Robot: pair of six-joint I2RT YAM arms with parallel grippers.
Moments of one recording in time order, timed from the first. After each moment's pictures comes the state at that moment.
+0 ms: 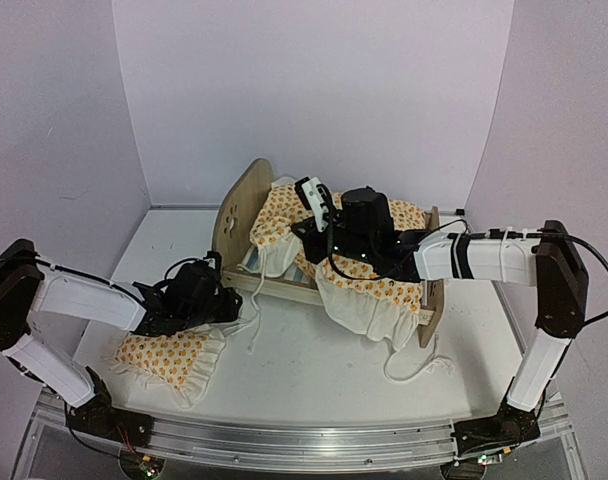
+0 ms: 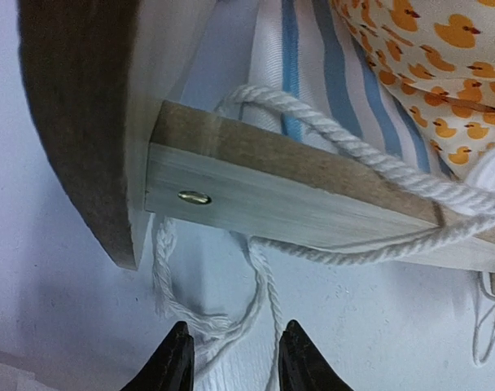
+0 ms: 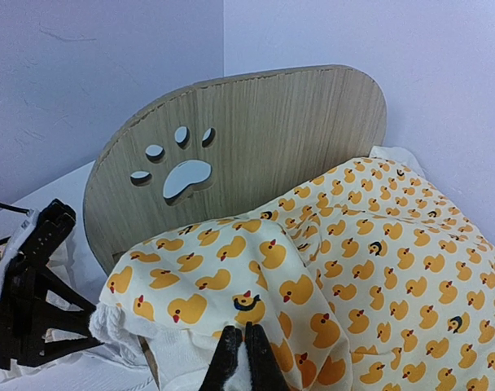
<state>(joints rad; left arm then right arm) -0.85 1.45 0.62 0.15 -0.27 -0.71 0.86 1.79 1.24 0.26 0.02 -0.02</state>
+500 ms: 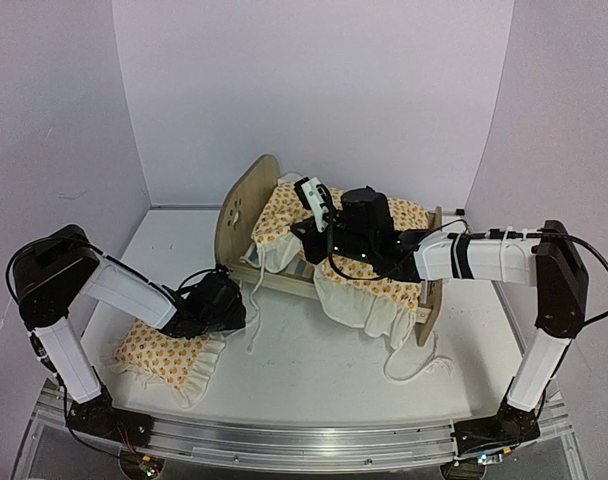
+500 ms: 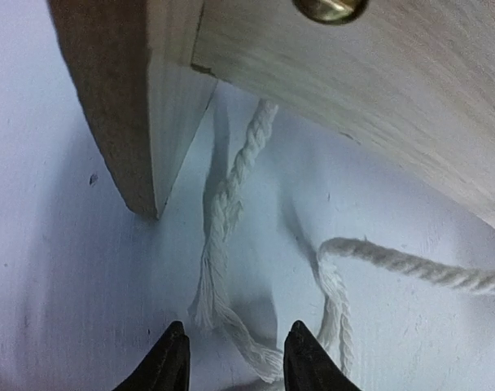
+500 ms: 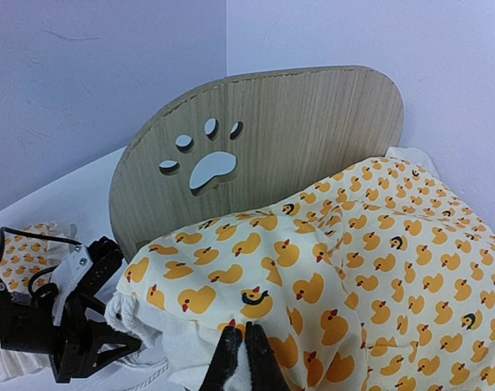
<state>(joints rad) -0.84 1.72 0.68 0.22 -0.36 -0.78 0.86 1.79 1.24 0.26 0.02 -0.02</state>
